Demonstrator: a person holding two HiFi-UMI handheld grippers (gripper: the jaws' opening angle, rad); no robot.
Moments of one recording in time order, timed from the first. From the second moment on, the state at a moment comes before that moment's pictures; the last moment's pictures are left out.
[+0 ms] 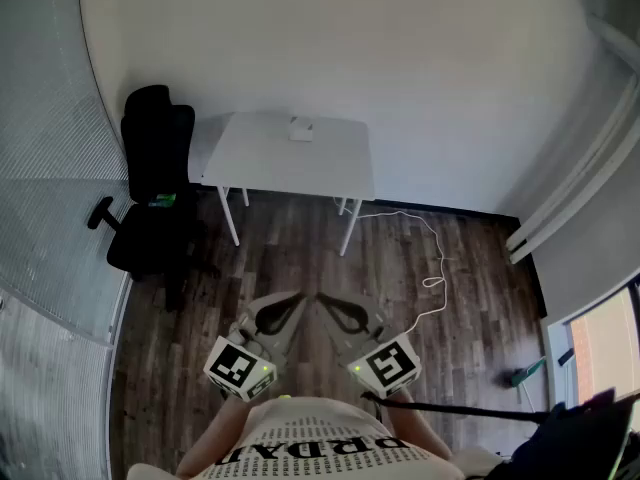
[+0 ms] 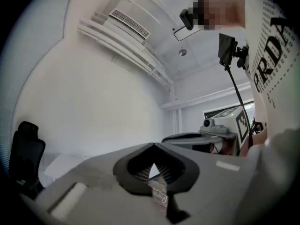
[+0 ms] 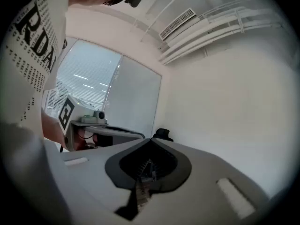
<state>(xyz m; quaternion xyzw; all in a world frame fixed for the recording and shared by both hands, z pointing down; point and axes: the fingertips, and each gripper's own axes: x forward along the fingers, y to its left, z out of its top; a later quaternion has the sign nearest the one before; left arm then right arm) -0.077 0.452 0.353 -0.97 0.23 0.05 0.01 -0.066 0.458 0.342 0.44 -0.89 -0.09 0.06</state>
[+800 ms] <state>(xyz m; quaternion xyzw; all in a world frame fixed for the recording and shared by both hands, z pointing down) -0.095 0.461 0.350 -0.97 0.24 0.05 0.00 -0.091 0.467 0.338 0.42 -0.90 -0.07 0.04</state>
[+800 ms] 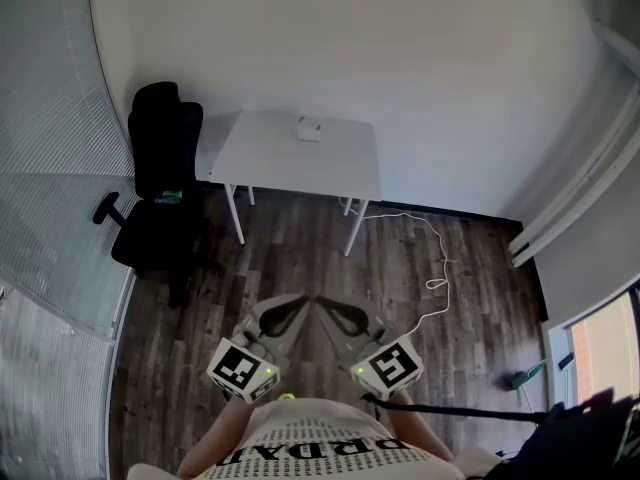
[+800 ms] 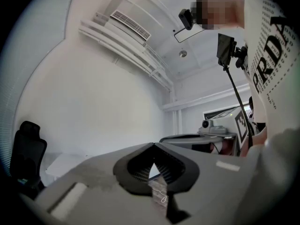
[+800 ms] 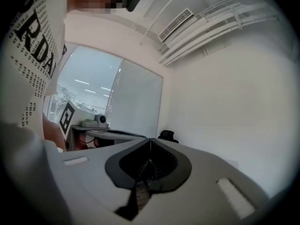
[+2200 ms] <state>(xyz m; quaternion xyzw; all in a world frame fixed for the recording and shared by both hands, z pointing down) -0.131 0.449 0.360 -0.97 0.25 0.05 0.00 -0.111 0.444 0.362 0.43 -0.90 -0.05 0.07</state>
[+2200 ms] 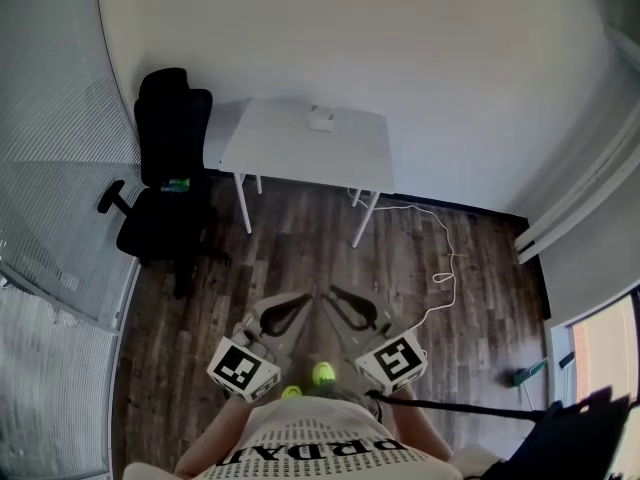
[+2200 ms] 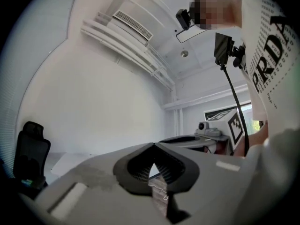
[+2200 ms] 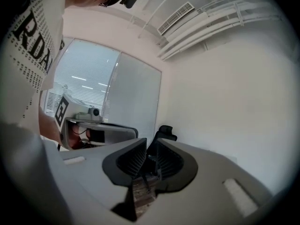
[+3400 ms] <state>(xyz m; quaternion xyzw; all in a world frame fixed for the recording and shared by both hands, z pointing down) -0.005 0.340 0.369 -0.96 0.29 0.03 -0.02 0.012 0.345 0.375 0.39 -0.92 -0.01 0.06</state>
